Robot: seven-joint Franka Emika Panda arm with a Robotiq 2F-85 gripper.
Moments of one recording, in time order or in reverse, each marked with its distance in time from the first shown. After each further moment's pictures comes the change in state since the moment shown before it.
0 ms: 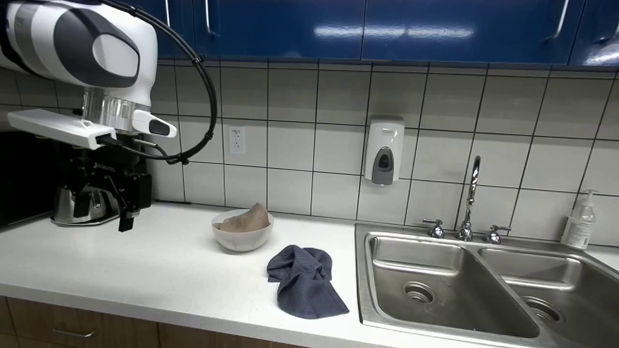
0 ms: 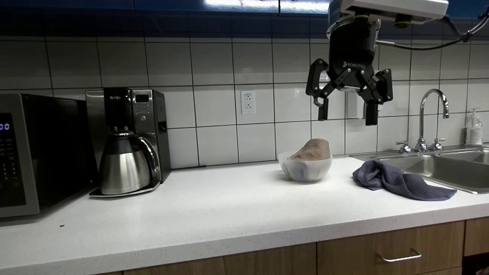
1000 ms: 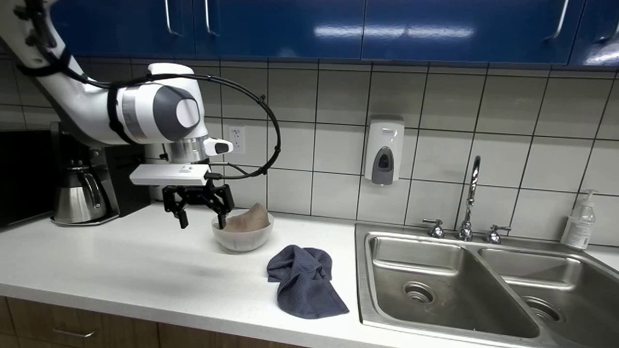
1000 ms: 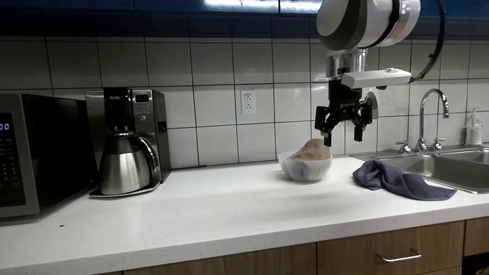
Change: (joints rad) arm -0.111 0.378 -0.042 0.114 -0.341 0.513 -0.073
